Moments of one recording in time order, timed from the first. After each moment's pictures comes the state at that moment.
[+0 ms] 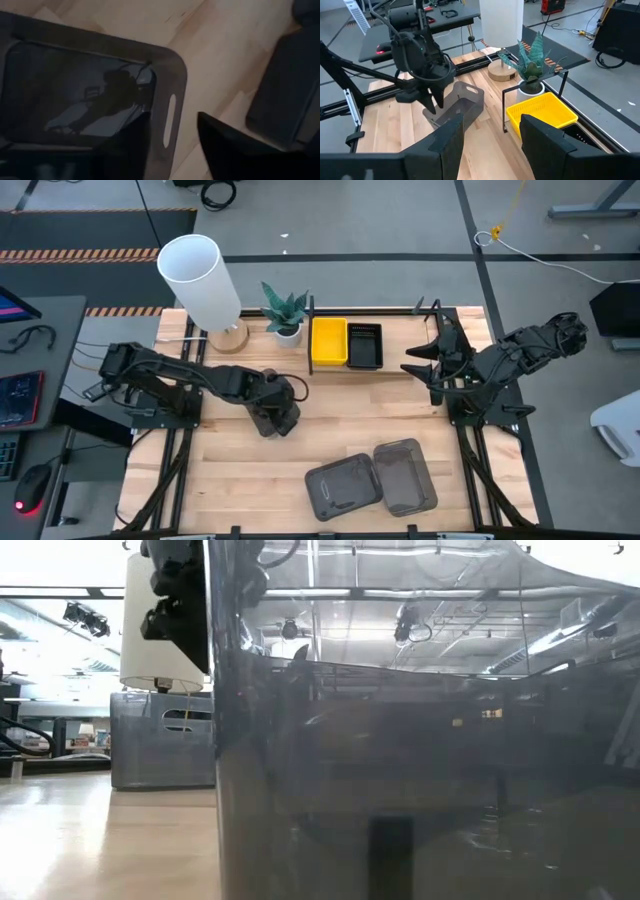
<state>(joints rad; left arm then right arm) -0.16 1.50 1.15 -0.79 -0.05 -0.91 0.48 0.94 1.30 -0.85 0.74 0.49</state>
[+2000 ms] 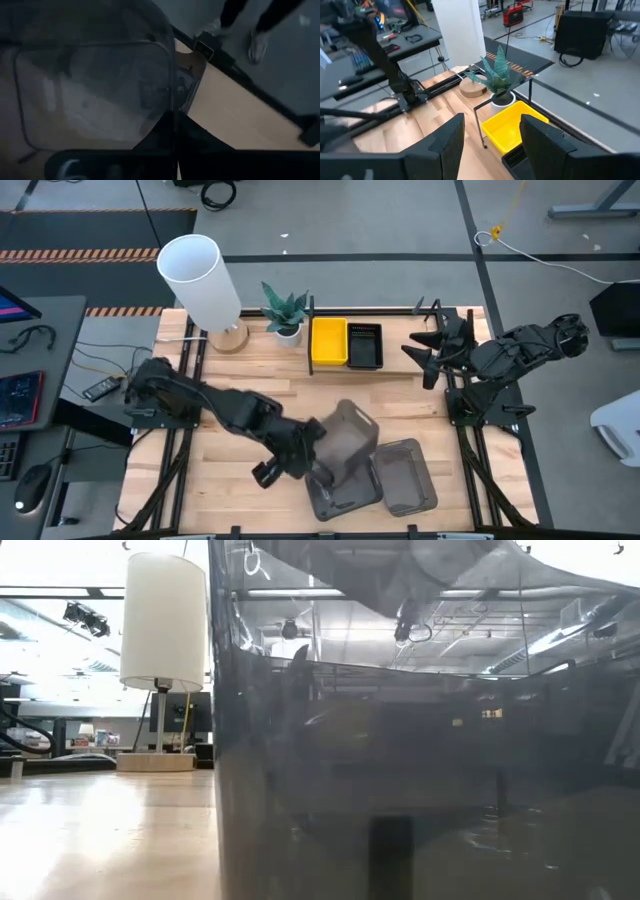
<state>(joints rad) -0.40 1.79 1.84 -0.99 0.14 0.44 0.44 0.94 1.30 -0.84 0.90 0.60</state>
